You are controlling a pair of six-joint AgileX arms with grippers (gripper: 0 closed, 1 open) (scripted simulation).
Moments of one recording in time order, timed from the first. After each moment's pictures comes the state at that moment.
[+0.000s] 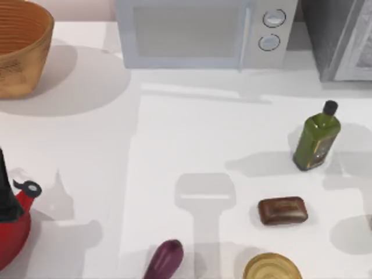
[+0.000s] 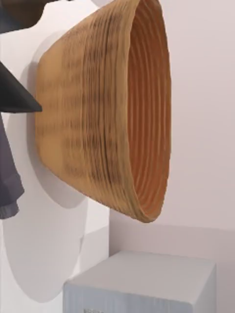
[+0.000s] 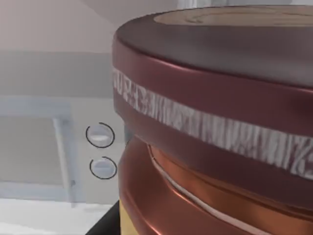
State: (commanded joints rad) left arm 0.00 0.00 0.00 0.00 0.00 0.00; right arm 0.12 0.37 0.50 -0.20 0.04 0.01
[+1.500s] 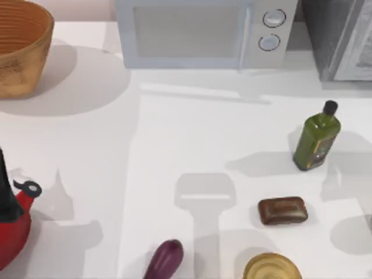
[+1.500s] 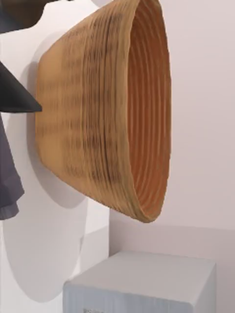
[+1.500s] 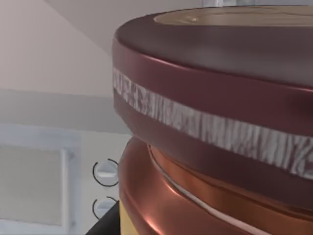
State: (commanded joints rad) left arm 0.00 0.00 0.00 0.00 0.00 0.00; right arm 0.20 0.29 0.19 0.23 0.08 -0.06
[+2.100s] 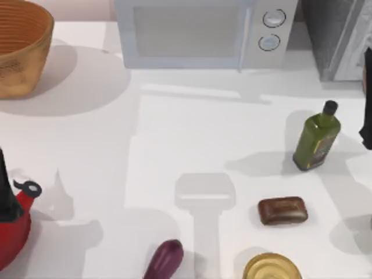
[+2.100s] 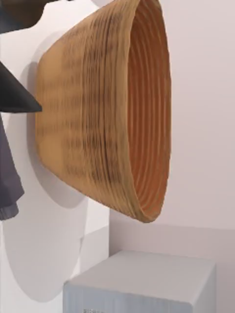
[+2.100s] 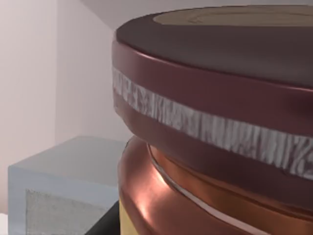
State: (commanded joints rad) left arm 0.00 0.00 0.00 0.00 0.00 0.00; right arm 0.44 0.71 0.36 0.55 0.13 -0.10
